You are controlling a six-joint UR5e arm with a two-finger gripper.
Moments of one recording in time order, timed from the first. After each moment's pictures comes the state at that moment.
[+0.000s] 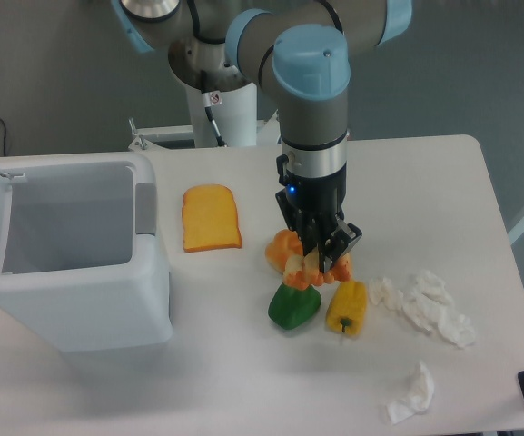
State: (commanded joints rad) arm 2.50 -1.79 -1.58 -0.99 1.48 1.34
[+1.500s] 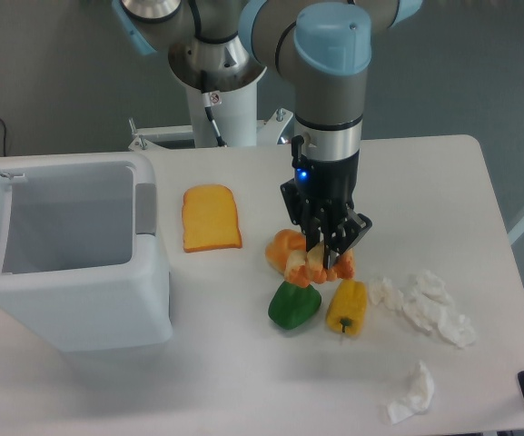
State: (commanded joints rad) arm 2.54 -1.77 -1.57 -0.99 1.40 1.34
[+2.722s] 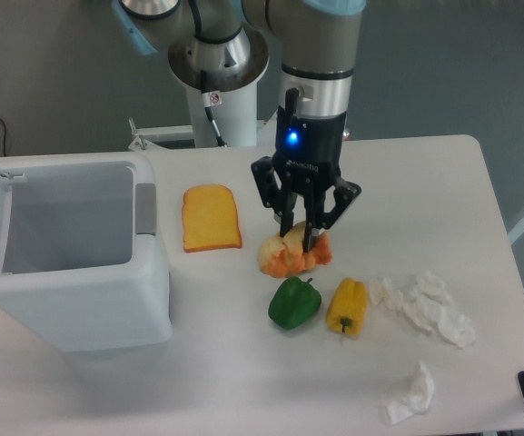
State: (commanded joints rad) arm 2.54 -1.68 -1.56 -0.99 1.18 0.93
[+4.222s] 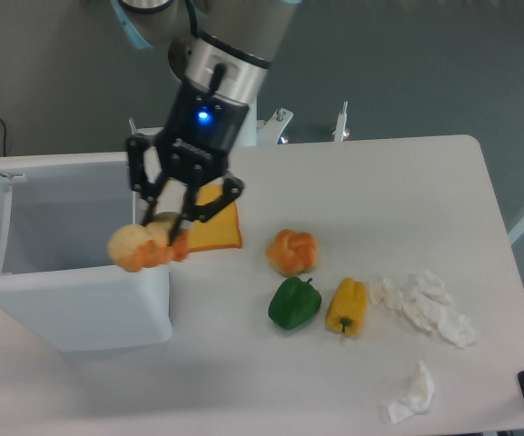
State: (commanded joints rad) arm 2.38 -1.65 -1.57 -0.99 0.87 0.45
